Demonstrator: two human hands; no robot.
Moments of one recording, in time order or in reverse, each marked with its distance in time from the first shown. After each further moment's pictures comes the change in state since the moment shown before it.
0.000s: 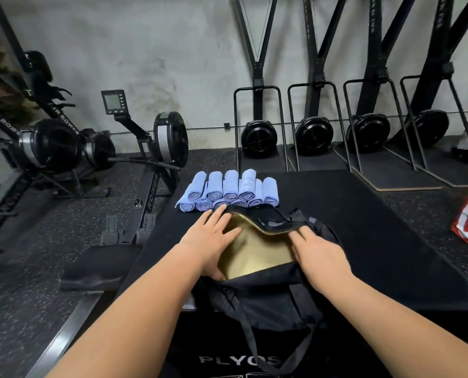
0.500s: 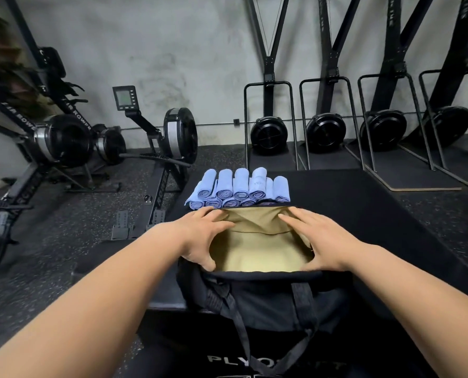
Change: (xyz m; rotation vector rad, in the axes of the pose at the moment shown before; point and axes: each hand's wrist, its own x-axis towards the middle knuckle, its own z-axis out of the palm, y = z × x) left_hand -0.013 -0.058 -0.014 -0.305 -0.194 -0.023; right_hand 0.054 0.023 -0.031 0.191 -0.354 -0.333
